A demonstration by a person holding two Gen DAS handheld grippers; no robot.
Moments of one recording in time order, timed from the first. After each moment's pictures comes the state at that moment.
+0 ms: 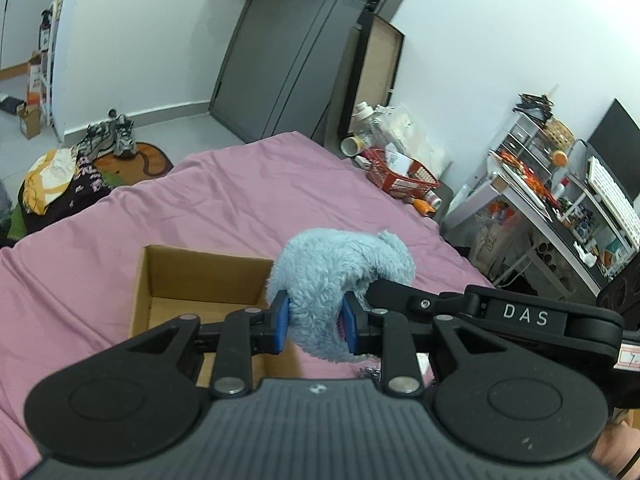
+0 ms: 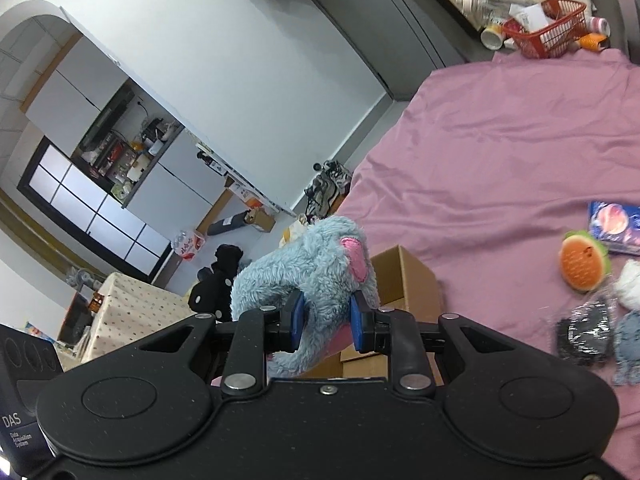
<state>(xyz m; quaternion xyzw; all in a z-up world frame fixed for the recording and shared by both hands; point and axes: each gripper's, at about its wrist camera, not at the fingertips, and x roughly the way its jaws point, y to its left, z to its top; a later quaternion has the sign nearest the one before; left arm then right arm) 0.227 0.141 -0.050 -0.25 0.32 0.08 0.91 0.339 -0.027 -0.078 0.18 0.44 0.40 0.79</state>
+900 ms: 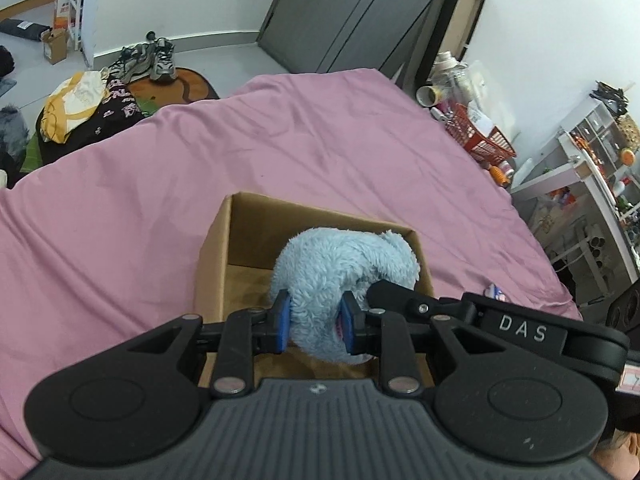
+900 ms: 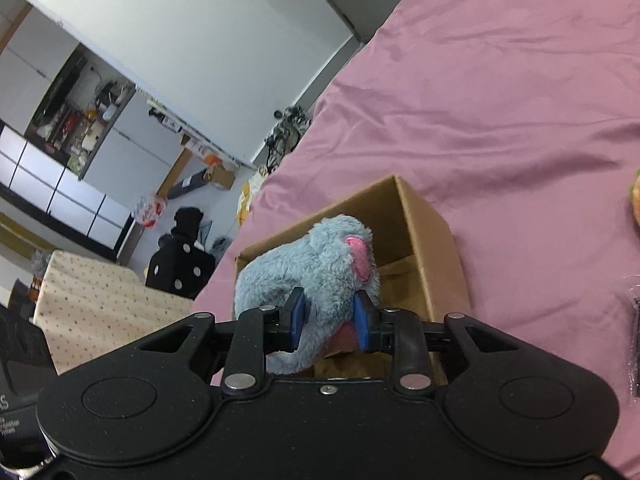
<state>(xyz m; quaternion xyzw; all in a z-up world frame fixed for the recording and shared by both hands) 0.263 0.234 -0.149 -0.30 0.41 0.11 0.86 0.354 0.052 -0.156 0.14 0.51 0.36 0.76</state>
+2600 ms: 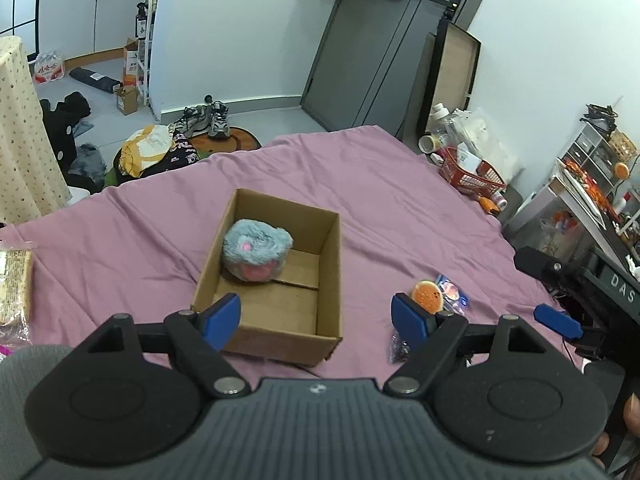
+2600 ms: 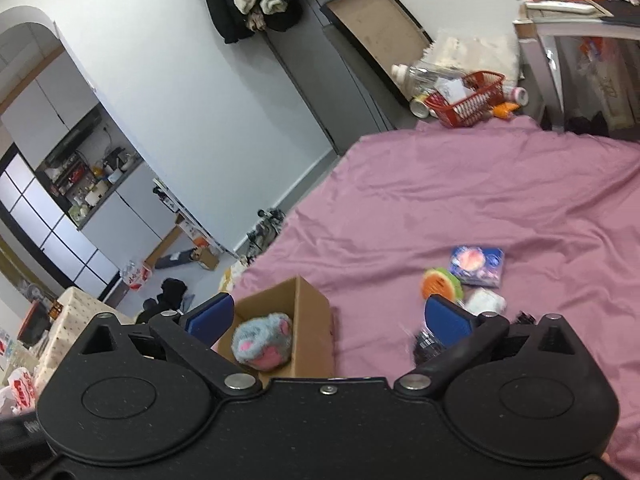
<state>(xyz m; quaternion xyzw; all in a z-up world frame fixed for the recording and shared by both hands) 0.147 0.072 -0.016 -0.25 0.34 0.23 0.88 0.311 -0.148 -0.045 0.14 0.38 0.32 0.86</state>
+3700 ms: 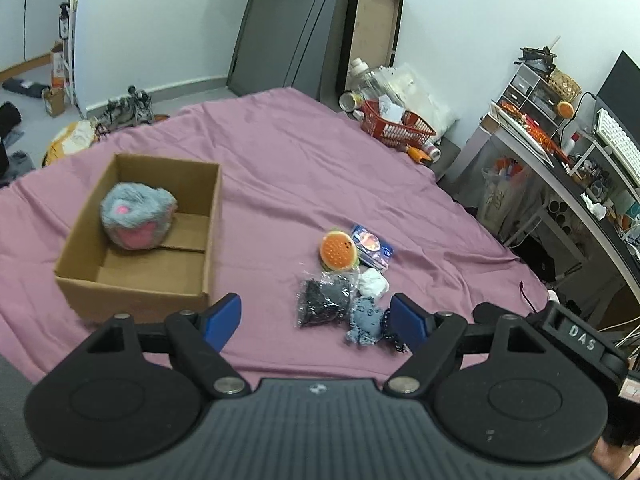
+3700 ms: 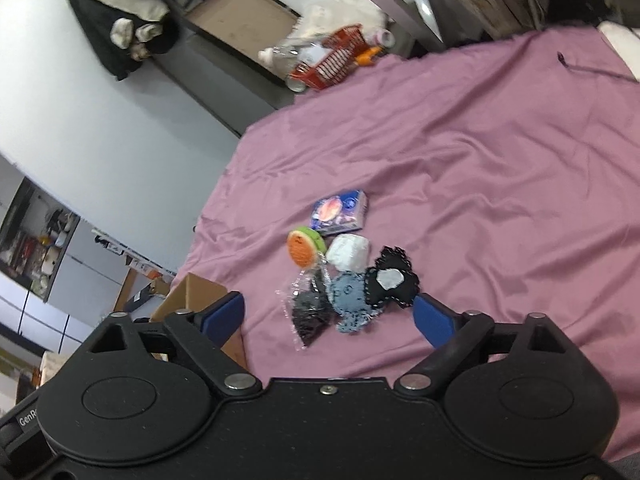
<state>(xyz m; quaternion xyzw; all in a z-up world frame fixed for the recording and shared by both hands) 0.204 -0.018 -0.061 -0.24 0.36 0.13 0.89 0.329 -0.256 -0.129 0.25 0.45 0.21 0.83</state>
